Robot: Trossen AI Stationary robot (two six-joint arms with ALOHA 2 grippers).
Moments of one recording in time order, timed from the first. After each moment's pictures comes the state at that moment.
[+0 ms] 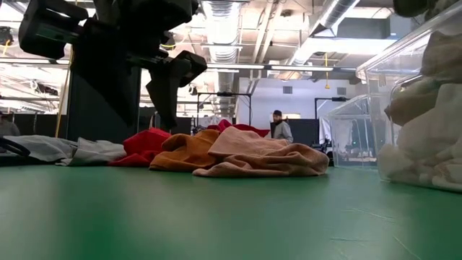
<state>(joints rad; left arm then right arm) -0.30 1.69 1.14 -0.52 0.03 0.32 0.71 1.08 1.10 -1.00 -0.02 1.20</state>
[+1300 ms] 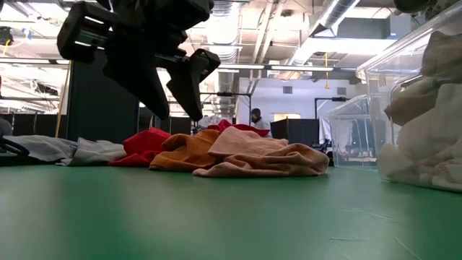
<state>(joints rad) -0.25 1.69 1.14 -0.43 0.03 0.37 0.71 0.92 1.11 -0.87 0.19 0.86</state>
